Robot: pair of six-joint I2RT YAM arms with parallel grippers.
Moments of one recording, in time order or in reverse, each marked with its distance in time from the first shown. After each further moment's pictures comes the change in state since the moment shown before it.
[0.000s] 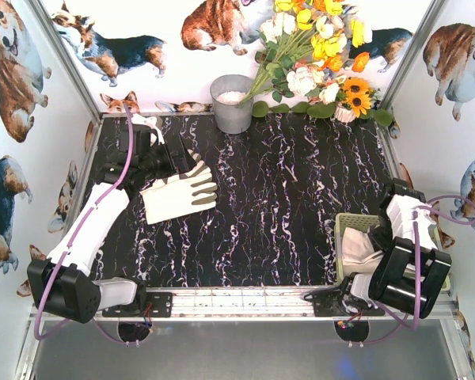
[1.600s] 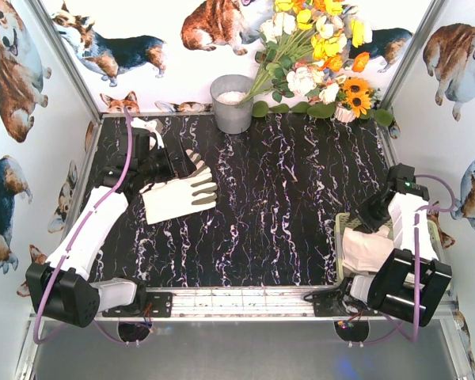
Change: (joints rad) left arm 0.004 -0.027 -0.031 -0.014 0.027 0.002; right arm 0.034 -0.057 0.102 0.140 -0.614 -0.229
